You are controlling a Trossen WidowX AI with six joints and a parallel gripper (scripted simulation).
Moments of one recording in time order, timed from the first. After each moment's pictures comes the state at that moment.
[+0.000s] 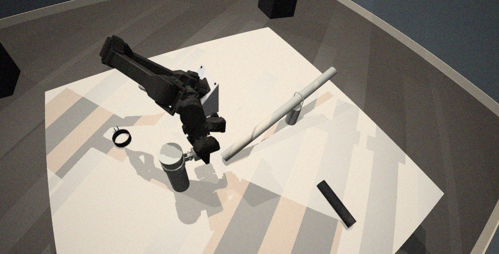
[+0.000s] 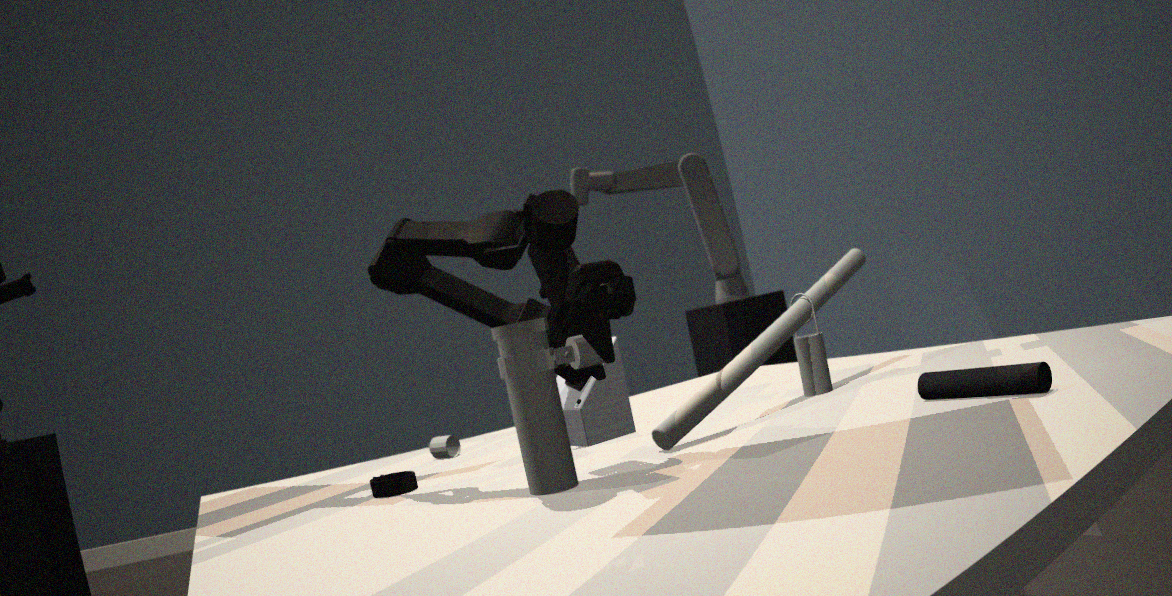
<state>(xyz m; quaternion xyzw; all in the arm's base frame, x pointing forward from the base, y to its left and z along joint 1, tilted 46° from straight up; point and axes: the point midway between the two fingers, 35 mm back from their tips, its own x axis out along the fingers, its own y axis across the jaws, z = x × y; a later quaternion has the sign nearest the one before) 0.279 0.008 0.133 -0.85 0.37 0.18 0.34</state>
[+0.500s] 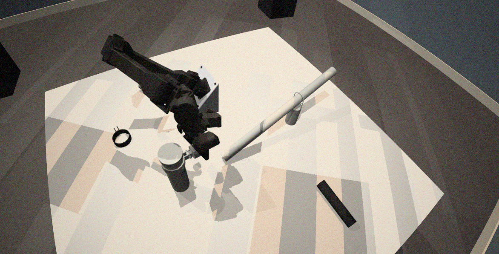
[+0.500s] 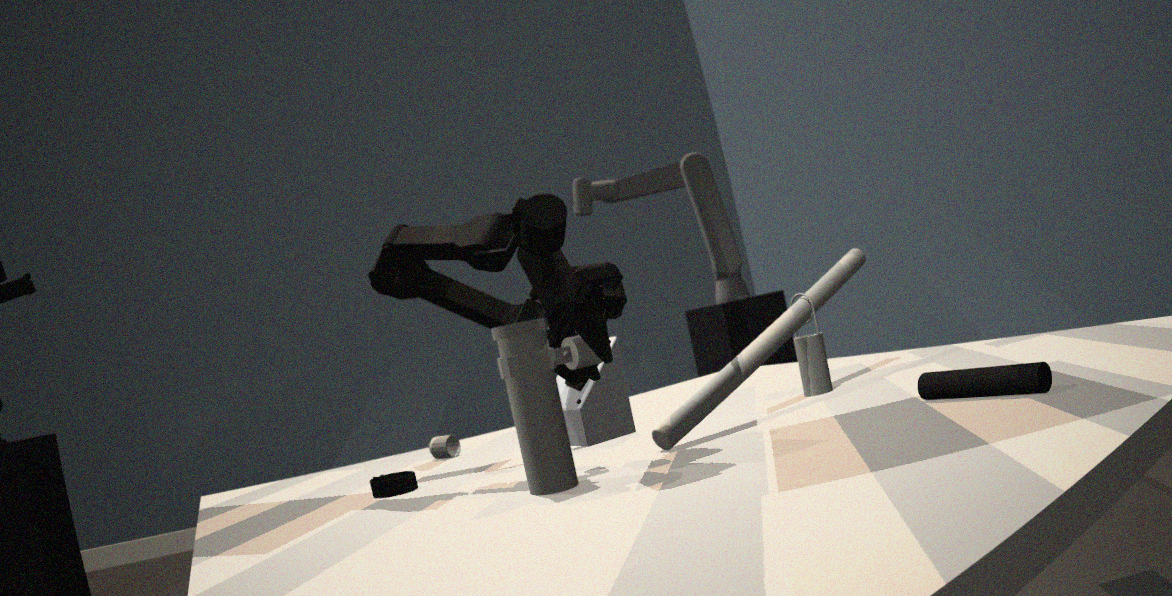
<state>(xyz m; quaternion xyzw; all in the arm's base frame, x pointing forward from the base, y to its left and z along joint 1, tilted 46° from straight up) 0.267 0.005 0.133 -0.86 0.35 0.23 0.30</state>
